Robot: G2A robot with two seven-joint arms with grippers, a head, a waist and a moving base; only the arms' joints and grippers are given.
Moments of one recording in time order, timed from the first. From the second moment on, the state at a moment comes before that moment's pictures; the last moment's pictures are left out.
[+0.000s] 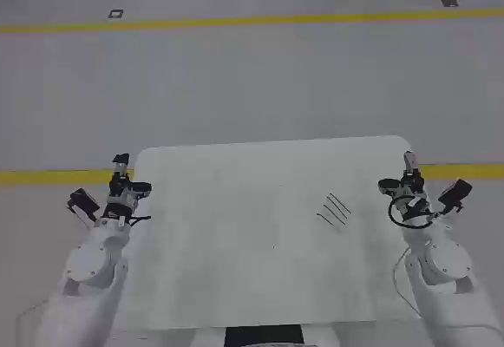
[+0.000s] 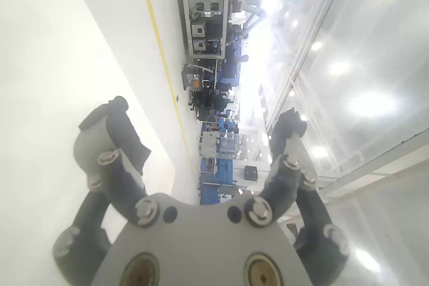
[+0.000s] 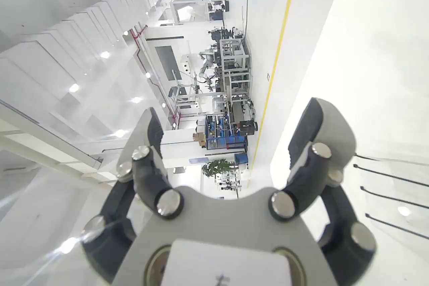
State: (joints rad) left arm 1.73 -1.15 -1.60 -1.80 -0.42 0.00 0.00; right arm -1.72 -1.15 1.61 -1.79 0.39 -0.01 0.03
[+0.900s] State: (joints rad) left arm 1.73 -1.15 -1.60 -1.80 -0.42 0.00 0.00; right arm -1.57 -1.09 1.68 -1.70 -0.05 -0.21 0.63
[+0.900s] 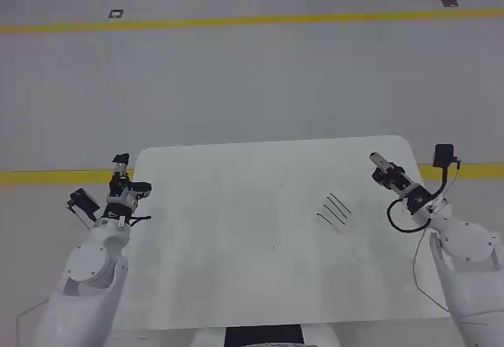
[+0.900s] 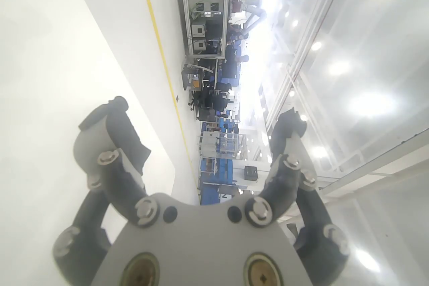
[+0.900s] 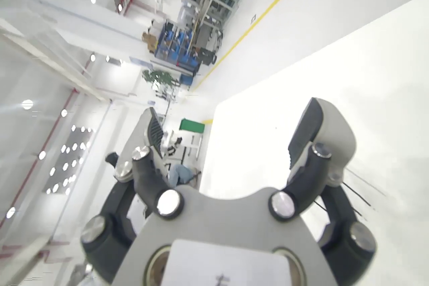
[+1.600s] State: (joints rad) left arm 1.73 -1.15 -1.60 -1.80 -0.42 0.00 0.00; right arm -1.48 -1.07 1.63 -1.62 -0.14 -0.32 0.85
